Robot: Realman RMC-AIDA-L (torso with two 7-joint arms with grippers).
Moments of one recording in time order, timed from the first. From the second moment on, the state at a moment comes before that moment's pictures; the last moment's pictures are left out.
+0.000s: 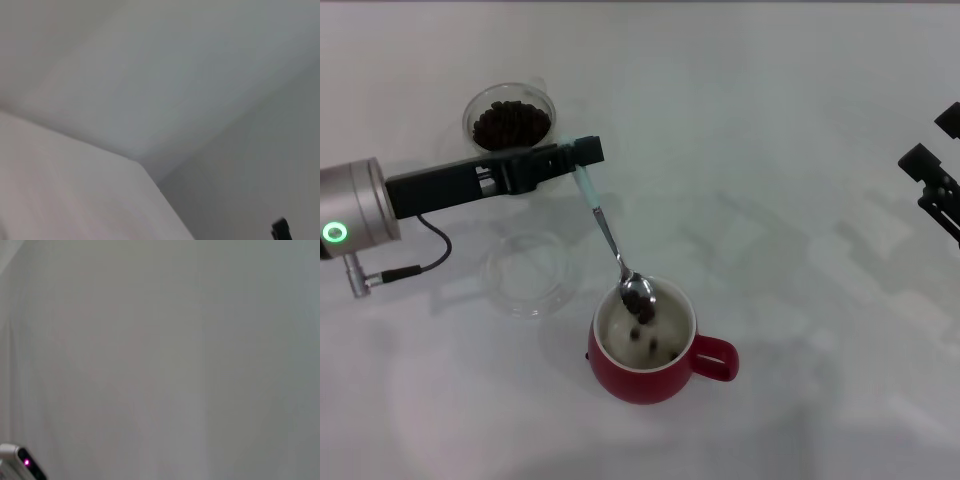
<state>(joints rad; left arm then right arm) -0.75 -2.03 2.84 -0.20 -0.35 1.64 -1.59 0.25 1.99 -2.10 0.13 0.08 -1.95 0.55</state>
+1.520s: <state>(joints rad) -0.51 -2.07 2.84 -0.35 -0.62 1.62 -1.53 0.27 1.98 -2.11 0.12 0.10 -1.92 0.57</state>
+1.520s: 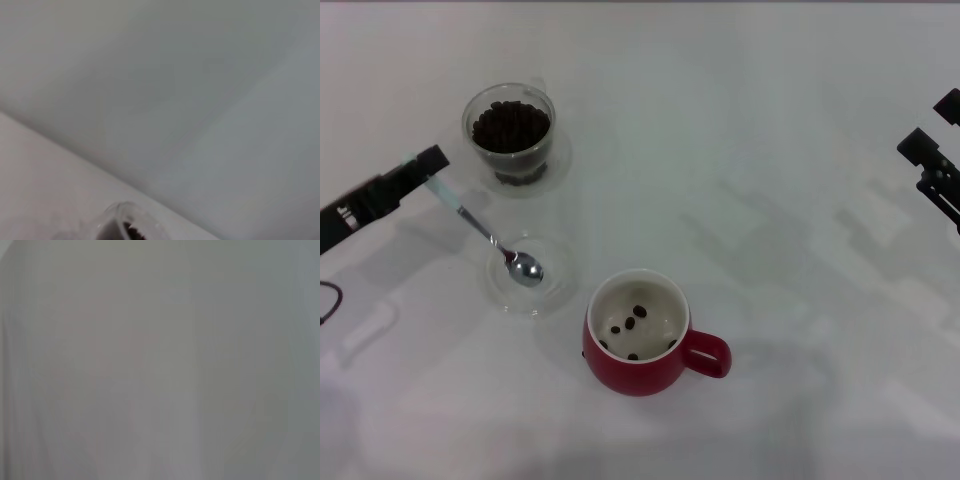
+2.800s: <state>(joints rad) -0.50 -2.07 2.84 -0.14 -0.59 1.31 -1.57 0.26 1.98 -2.11 0.12 0.10 -1.94 0.57</state>
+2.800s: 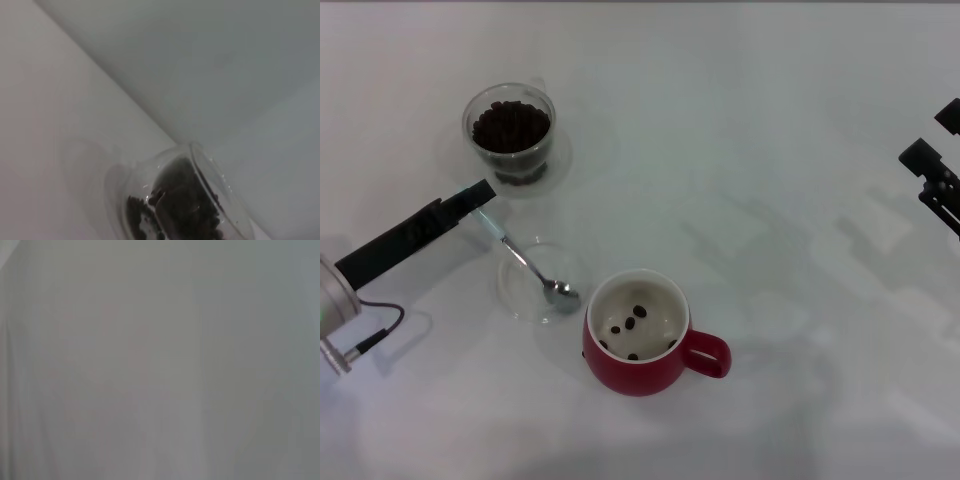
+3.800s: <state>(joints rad) -0.40 -2.04 2.84 -0.38 -0.91 1.55 -1.08 0.26 1.99 -2.10 0.12 0.11 -1.99 0.56</state>
